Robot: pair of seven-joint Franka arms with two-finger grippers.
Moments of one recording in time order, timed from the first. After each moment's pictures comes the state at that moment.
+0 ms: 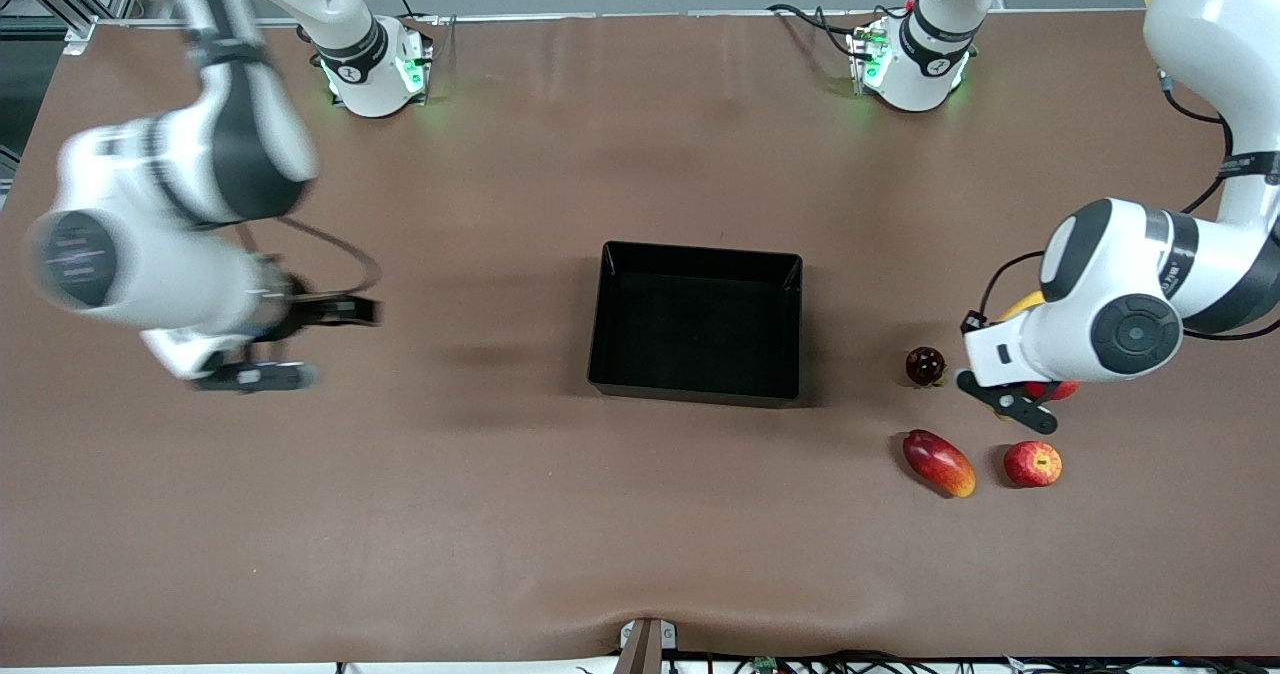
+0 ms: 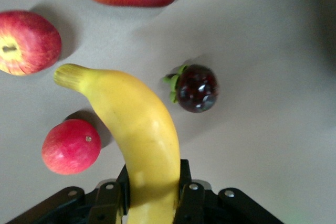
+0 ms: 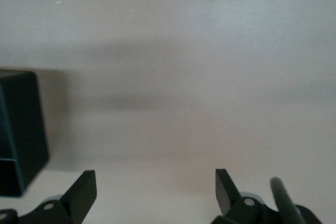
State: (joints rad) left arm 0.47 0.54 -0.66 -1.69 0.43 1.83 0.23; right arm 0.35 0.34 -0.05 -1.56 0.11 1.73 0.31
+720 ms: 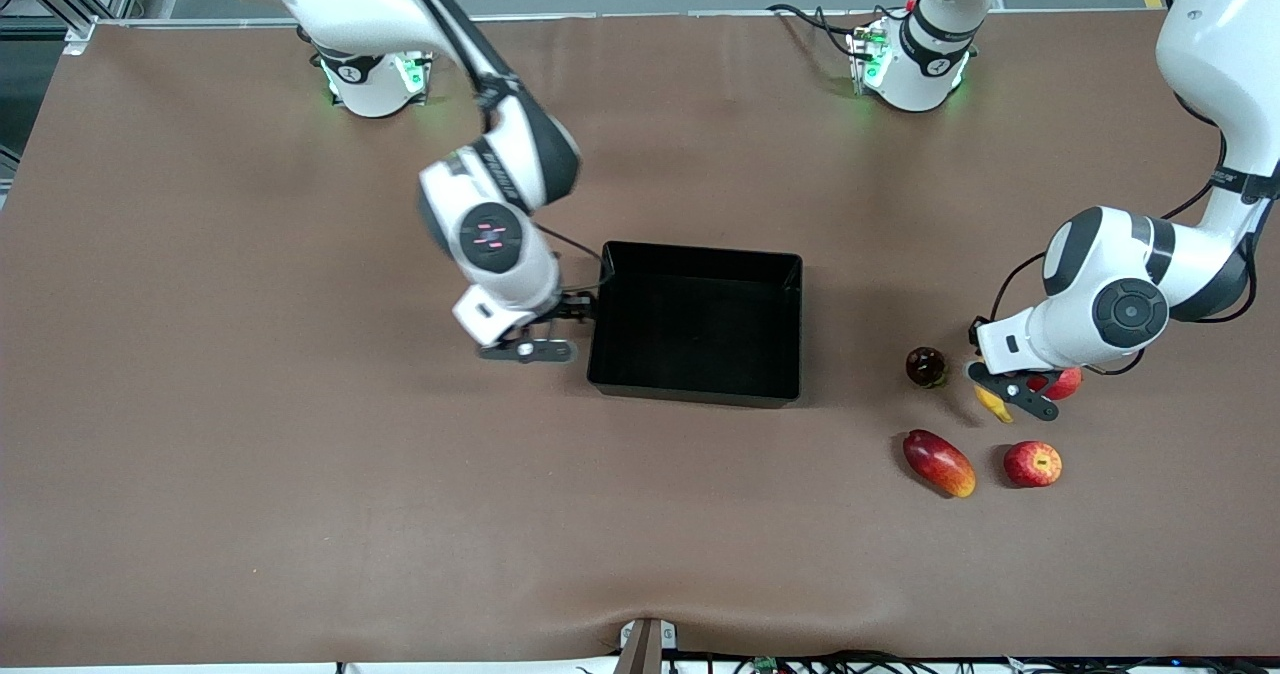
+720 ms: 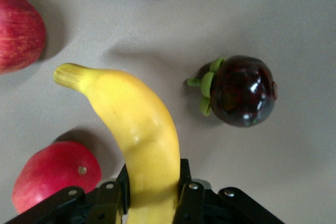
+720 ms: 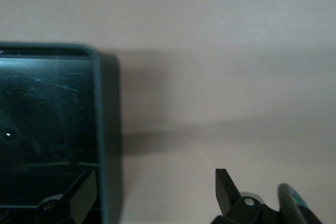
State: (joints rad) left arm 0.59 0.56 -0.66 -1.90 0.53 2.15 0.24; right arm 0.68 0.58 -0.05 -1.61 0.11 2.14 0.64
